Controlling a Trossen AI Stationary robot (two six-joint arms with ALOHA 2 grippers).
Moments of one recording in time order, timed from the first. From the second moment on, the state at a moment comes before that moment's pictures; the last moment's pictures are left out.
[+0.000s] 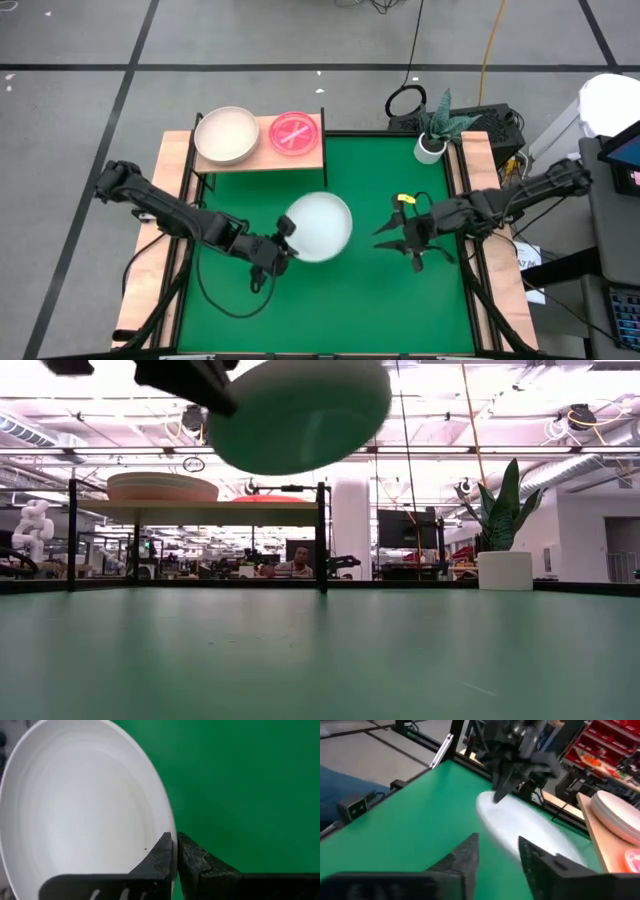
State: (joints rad) left arm -0.41 1.44 1.08 -0.46 -0.29 0.49; right arm 0.33 0.98 0.81 -0.17 0.11 -0.31
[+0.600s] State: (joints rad) left arm -0.23 1.20 1.18 -0.85 -0.44 0.34; right arm 0.33 0.84 0.54 0.00 0.13 -0.27
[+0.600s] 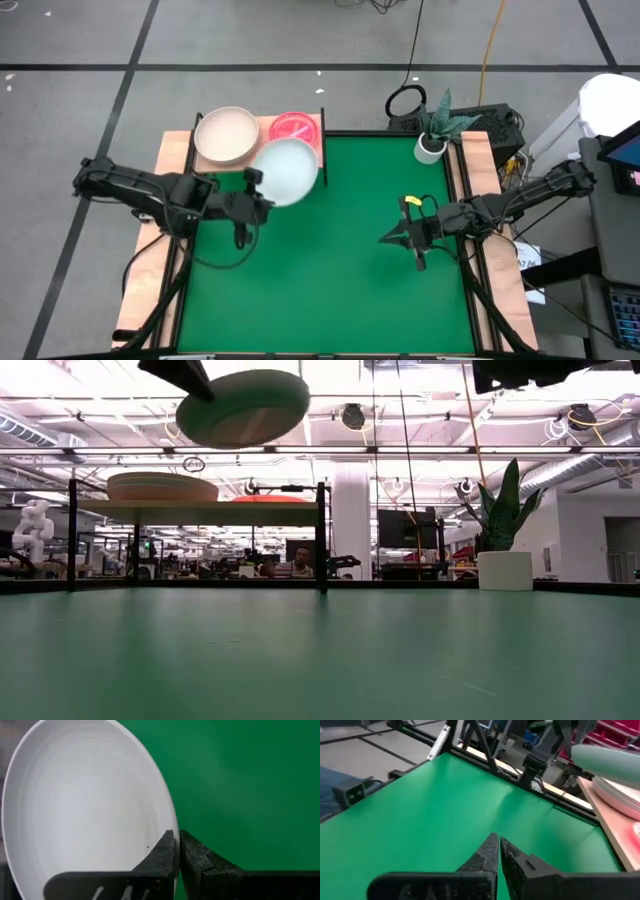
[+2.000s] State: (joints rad) left arm 0.44 1.08 1.18 -1.19 -0.36 0.27; right arm 0.31 0.83 0.51 -0.01 0.13 -0.24
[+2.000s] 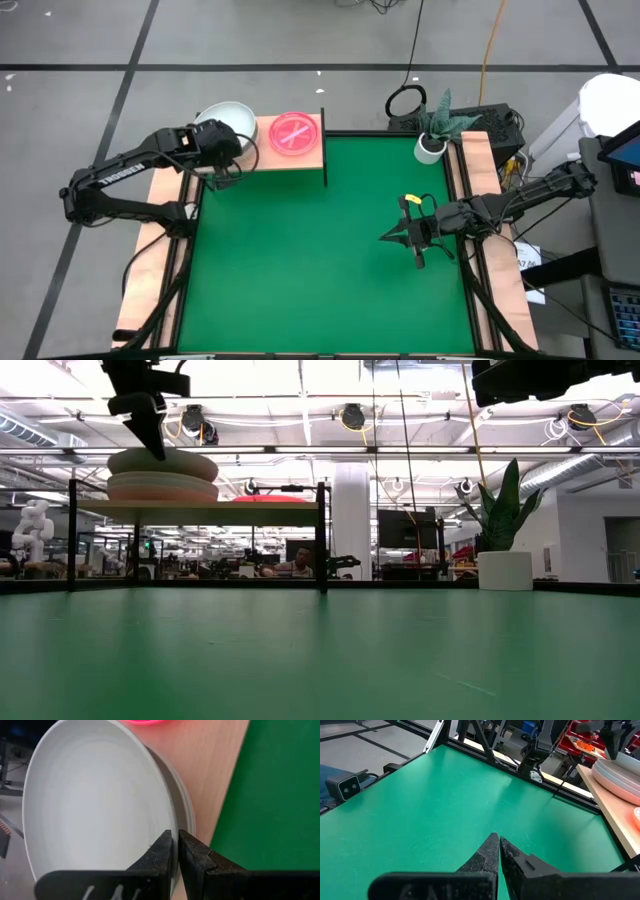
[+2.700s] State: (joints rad) left arm 0.46 1.08 1.07 -1.14 -0.38 0.28; right arm 0.31 0.83 0.51 -0.02 0.13 -0.24
